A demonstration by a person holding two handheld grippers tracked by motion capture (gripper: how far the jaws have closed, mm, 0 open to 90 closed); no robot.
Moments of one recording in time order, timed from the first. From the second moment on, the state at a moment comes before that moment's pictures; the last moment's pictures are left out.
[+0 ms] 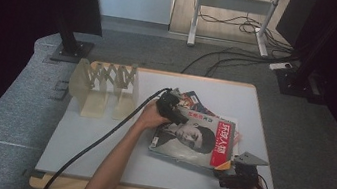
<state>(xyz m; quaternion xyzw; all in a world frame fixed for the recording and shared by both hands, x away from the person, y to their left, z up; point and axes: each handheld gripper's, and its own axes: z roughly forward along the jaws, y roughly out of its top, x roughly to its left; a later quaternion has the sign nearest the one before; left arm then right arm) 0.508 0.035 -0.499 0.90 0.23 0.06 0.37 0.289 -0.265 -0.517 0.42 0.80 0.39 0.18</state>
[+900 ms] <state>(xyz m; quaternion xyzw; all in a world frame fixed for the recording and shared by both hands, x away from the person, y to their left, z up) 0.474 0.059 -0.499 0.89 0.27 0.07 0.36 0.305 -0.289 -0.518 0.45 0.79 0.36 0.23</state>
